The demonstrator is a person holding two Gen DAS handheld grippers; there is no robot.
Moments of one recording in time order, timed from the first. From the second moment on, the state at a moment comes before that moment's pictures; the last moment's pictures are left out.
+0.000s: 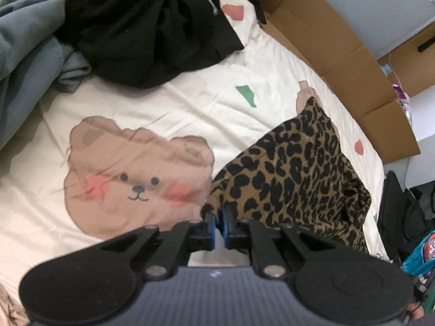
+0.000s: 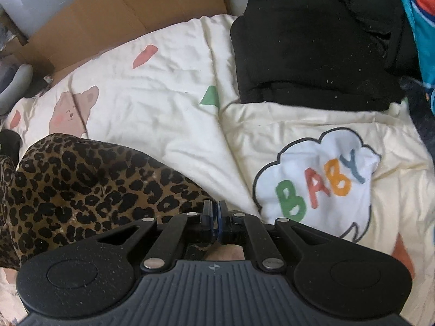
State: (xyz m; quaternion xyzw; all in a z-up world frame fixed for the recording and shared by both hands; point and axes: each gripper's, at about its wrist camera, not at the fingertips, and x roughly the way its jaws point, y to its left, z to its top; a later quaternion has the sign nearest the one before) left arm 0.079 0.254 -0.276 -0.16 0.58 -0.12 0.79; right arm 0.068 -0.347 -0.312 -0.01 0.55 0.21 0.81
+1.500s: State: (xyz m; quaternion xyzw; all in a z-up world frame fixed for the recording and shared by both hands) left arm 0.172 0.157 -0.355 0.02 0.60 -0.18 0.78; right arm 0.032 -0.208 -0.381 -0.17 0.54 0.40 0.72
